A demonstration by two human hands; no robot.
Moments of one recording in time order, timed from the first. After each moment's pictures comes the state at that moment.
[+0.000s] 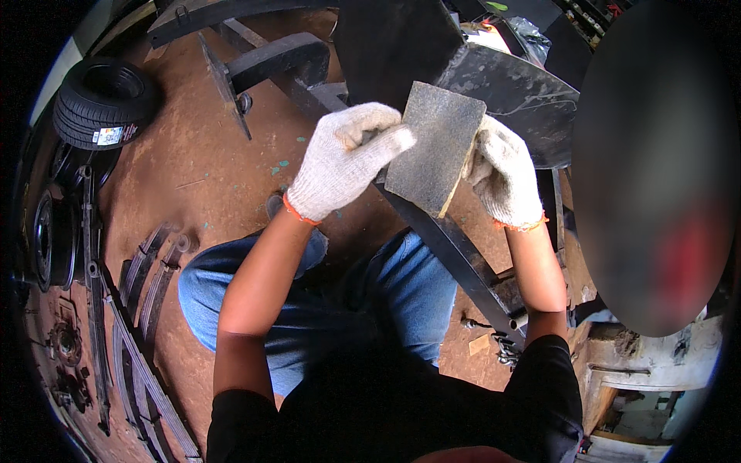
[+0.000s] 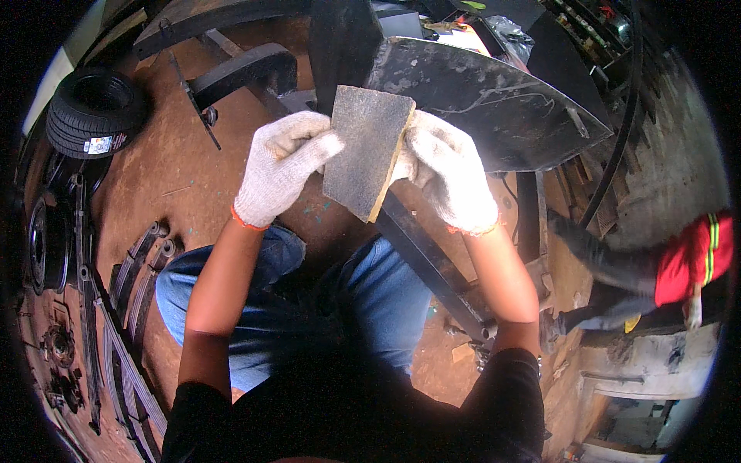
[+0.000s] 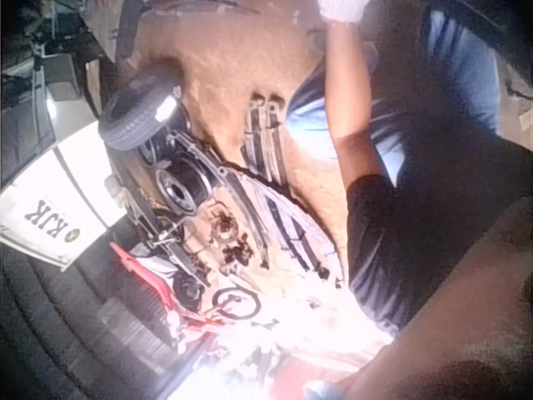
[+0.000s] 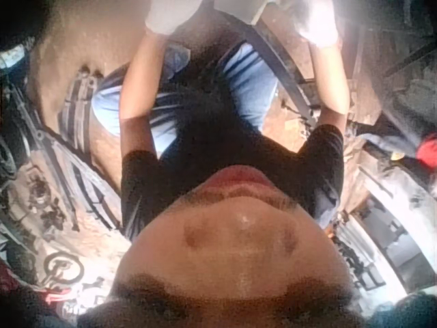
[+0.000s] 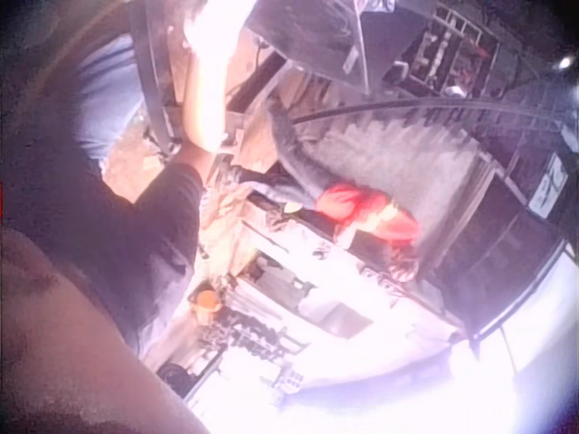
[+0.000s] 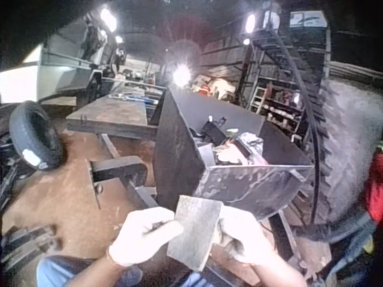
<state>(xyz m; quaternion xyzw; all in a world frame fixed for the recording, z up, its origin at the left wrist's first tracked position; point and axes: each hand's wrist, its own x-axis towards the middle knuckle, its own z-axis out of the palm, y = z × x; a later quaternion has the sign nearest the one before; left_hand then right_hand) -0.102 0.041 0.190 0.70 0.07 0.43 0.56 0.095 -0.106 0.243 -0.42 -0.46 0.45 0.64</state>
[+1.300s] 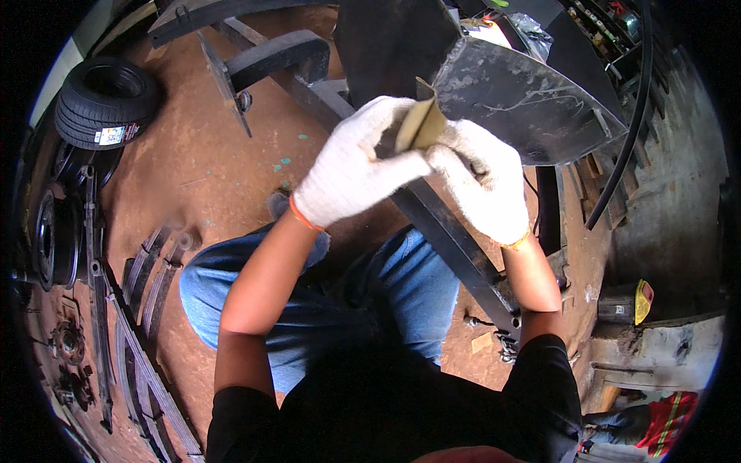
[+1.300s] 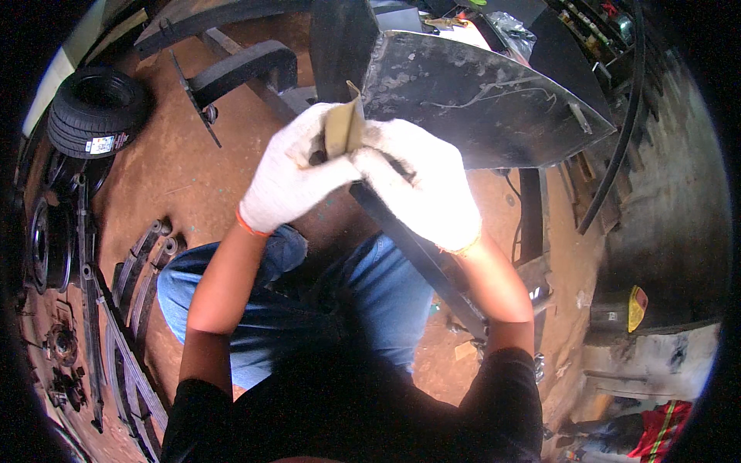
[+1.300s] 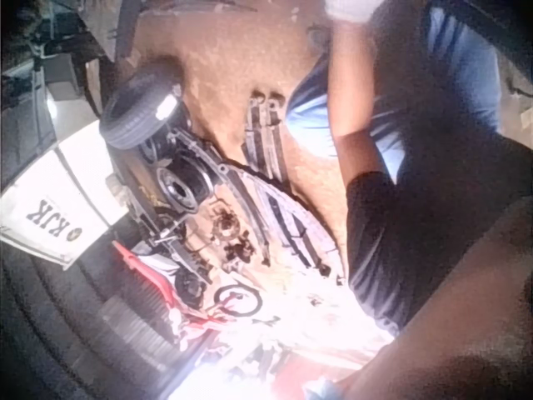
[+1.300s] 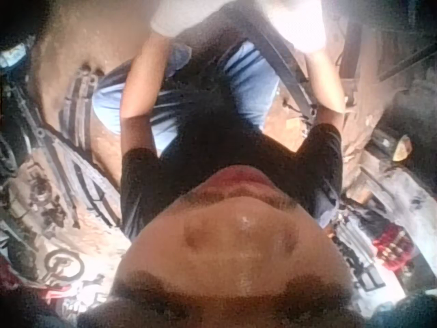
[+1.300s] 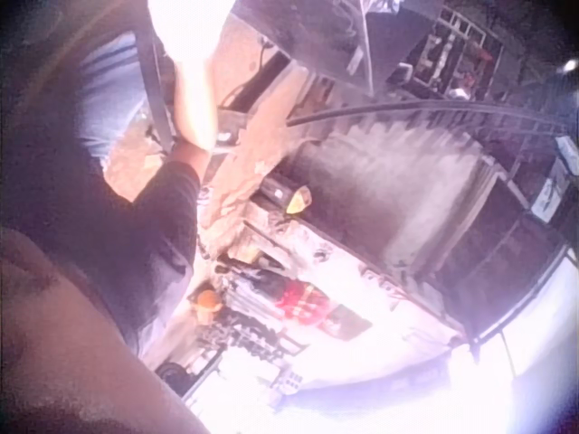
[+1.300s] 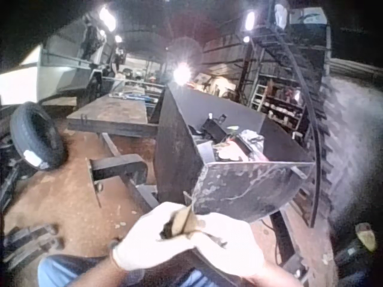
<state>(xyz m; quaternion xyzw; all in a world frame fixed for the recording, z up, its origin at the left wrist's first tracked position) -0.094 0.032 0.191 0.71 0.01 0.43 0.55 0.049 -0.106 0.263 -0.61 -0.70 0.02 0.38</state>
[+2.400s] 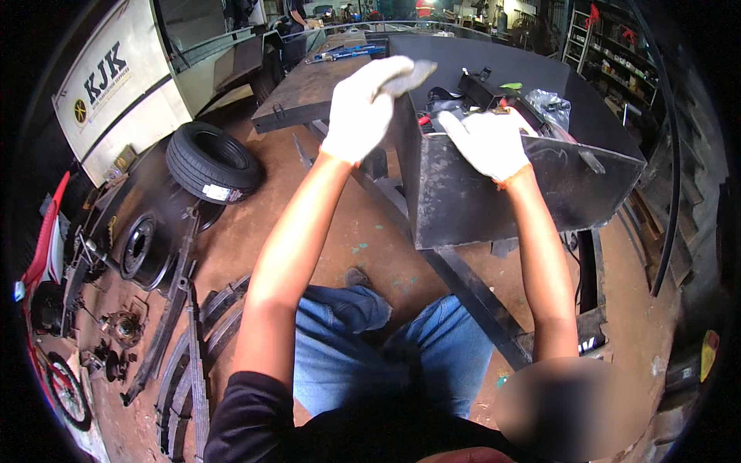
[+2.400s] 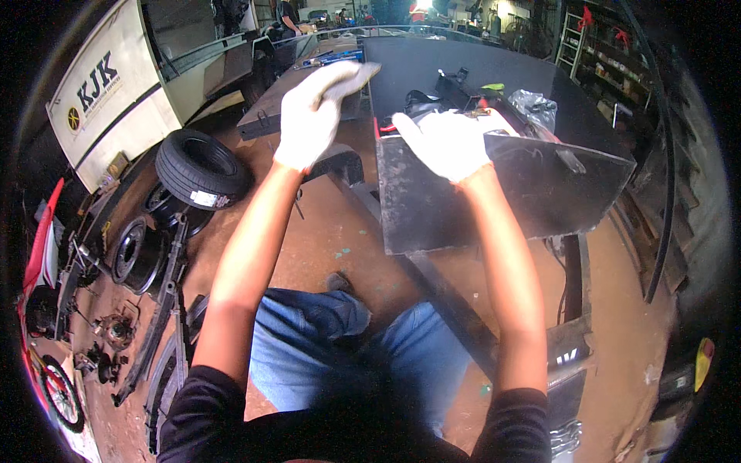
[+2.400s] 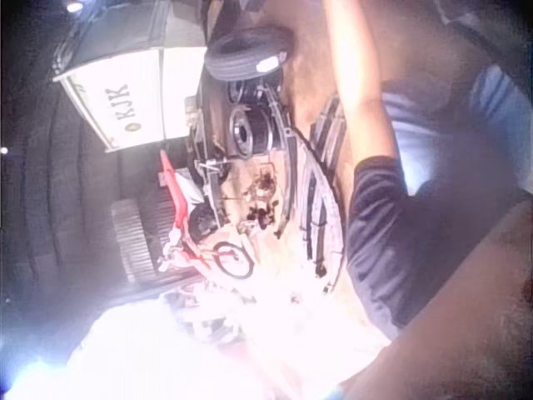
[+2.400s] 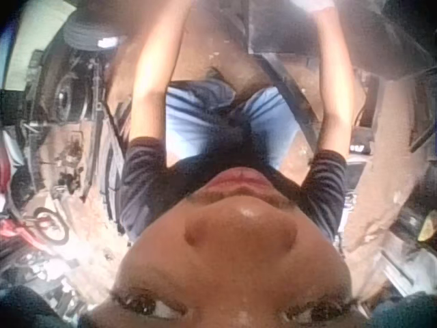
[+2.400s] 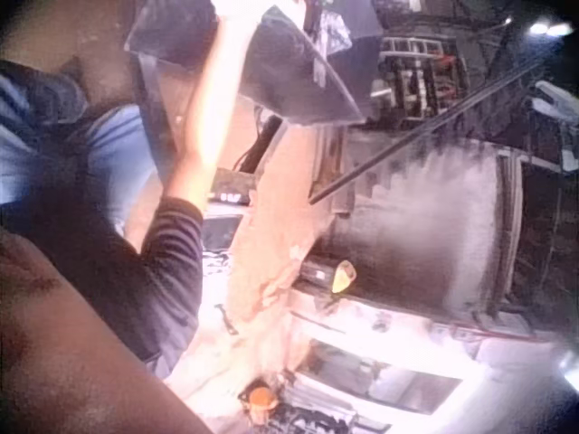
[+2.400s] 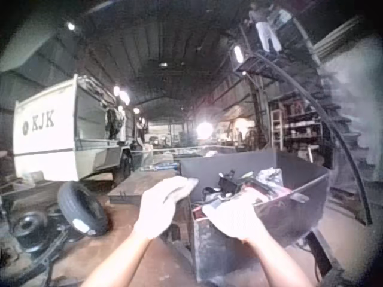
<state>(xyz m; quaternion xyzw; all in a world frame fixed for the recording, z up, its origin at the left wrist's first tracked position) -0.080 0.081 0.364 0.78 0.01 0.62 0.07 0.135 -0.043 0.340 -0.61 -0.70 -0.36 0.12</state>
